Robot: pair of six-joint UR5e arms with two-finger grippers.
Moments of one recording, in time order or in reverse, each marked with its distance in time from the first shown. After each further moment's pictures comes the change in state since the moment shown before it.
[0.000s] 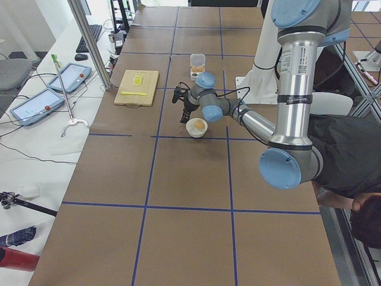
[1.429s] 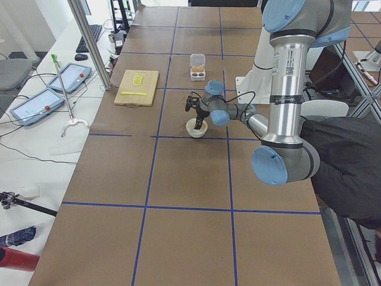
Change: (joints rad) left arm 0.169 -0.006 0.061 0.005 0.066 -0.084; right arm 0.000 0.001 -0.005 0.000 0.000 0.000
